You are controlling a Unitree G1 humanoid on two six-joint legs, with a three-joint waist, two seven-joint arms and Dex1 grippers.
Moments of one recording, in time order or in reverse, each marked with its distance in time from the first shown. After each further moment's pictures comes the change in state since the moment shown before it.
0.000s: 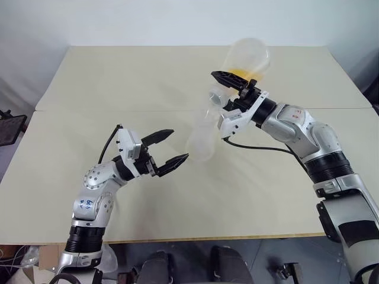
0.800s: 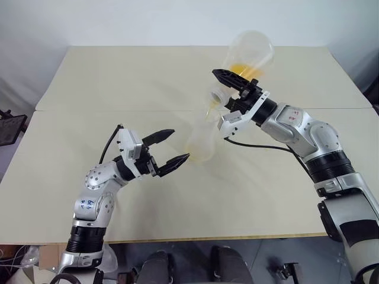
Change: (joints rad) left arm 0.000 -0.008 -0.002 -0.002 0.000 0.000 0.001; right arm -0.008 -0.011 0.011 0.007 -0.118 0.008 -0.147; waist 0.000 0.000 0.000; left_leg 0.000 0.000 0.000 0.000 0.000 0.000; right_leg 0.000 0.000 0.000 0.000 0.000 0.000
